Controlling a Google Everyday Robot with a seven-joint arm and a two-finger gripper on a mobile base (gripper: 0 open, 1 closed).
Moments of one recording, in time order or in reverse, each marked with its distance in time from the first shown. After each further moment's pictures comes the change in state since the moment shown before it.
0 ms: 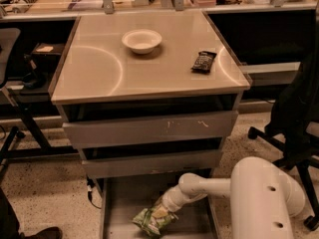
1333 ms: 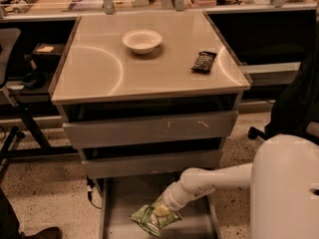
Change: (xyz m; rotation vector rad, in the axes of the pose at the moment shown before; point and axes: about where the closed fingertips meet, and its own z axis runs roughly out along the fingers) arm -0.050 0.066 -0.097 0.072 0.059 0.067
